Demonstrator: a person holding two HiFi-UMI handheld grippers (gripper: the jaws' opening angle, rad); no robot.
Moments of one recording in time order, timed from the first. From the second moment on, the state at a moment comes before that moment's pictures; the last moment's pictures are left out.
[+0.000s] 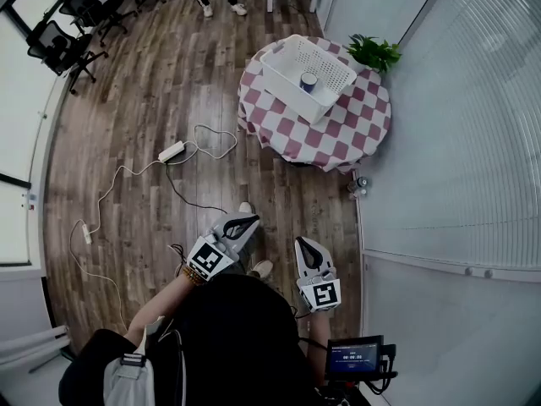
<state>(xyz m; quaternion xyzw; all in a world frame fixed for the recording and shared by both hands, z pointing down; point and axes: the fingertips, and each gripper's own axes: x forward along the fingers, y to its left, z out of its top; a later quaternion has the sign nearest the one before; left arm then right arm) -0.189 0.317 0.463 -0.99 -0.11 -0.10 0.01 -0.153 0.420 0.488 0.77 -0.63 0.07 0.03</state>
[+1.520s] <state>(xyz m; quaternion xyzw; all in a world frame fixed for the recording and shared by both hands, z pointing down) 0.007 0.051 0.491 -0.99 -0.04 -0.14 -0.06 0.066 0.131 0.486 0.69 -0.71 0.12 0.10</state>
